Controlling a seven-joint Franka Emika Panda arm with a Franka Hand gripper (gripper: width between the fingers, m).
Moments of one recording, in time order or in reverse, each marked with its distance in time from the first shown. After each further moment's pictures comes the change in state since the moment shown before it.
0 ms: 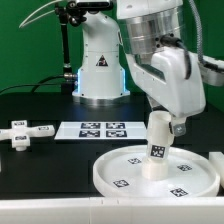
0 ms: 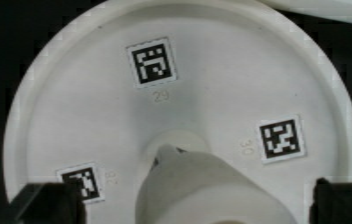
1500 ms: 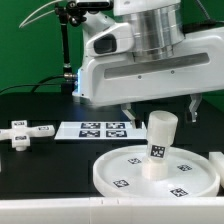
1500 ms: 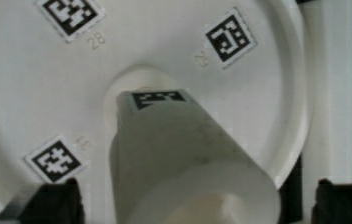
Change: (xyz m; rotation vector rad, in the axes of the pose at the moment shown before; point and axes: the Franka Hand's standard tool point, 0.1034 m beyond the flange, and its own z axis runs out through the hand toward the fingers) arm 0.007 -0.007 -0.006 -0.032 0.039 -1.327
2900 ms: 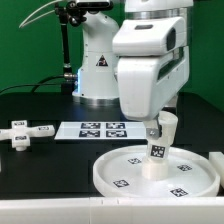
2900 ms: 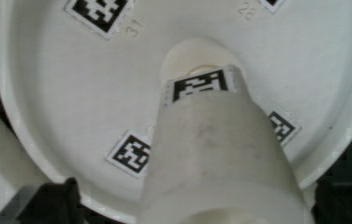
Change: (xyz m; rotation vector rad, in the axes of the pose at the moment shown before) arm 0.003 0.003 0.005 -0.078 -0.055 -1.200
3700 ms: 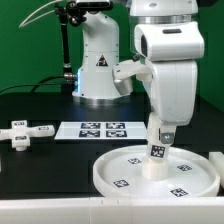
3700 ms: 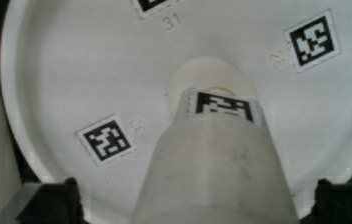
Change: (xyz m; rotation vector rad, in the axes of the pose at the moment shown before) arm -0.003 -0.001 0.006 0.004 -0.041 -0.377
